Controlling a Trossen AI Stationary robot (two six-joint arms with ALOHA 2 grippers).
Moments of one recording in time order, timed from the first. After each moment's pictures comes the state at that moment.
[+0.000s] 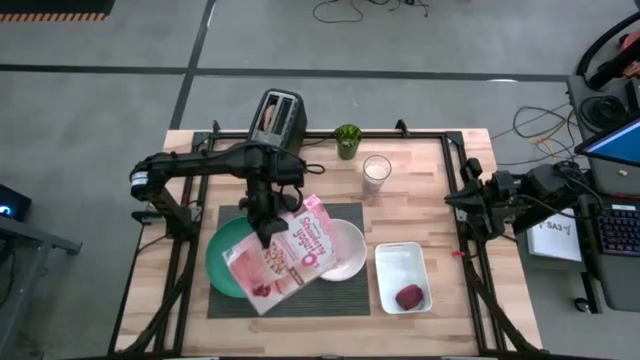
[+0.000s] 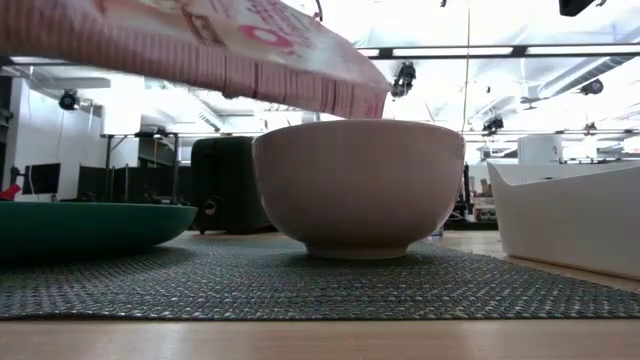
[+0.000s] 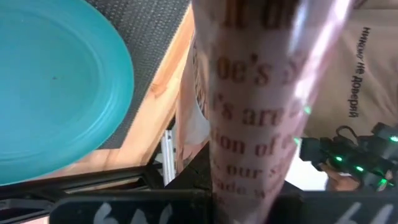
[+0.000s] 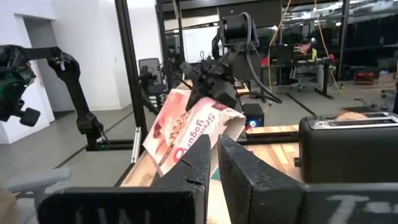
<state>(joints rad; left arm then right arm) 0.09 1.68 1.69 -1.57 0.82 -0.43 0.44 0.22 0.65 -0.37 0.32 0.06</state>
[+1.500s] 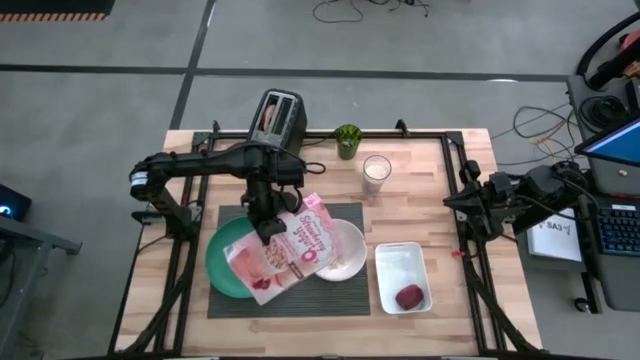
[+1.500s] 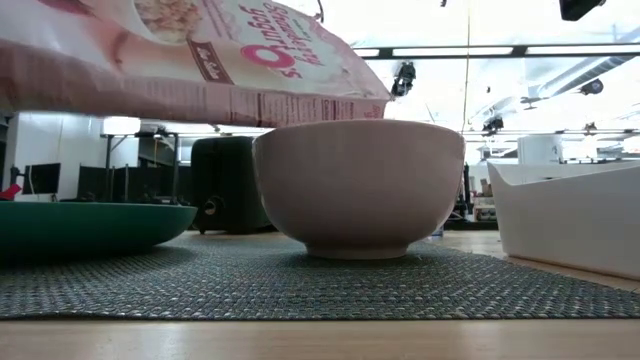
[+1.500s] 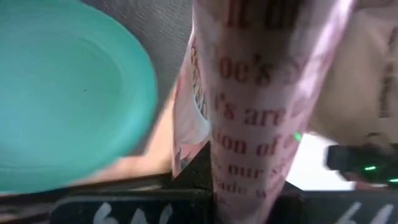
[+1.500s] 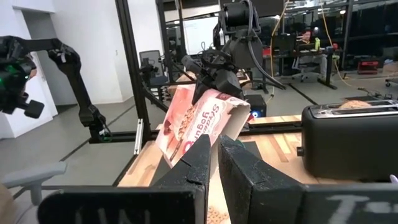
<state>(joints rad) 0.09 1.68 1.69 -1.57 0.75 -0.39 0.44 0.22 0.65 -0.41 0.31 0.09</state>
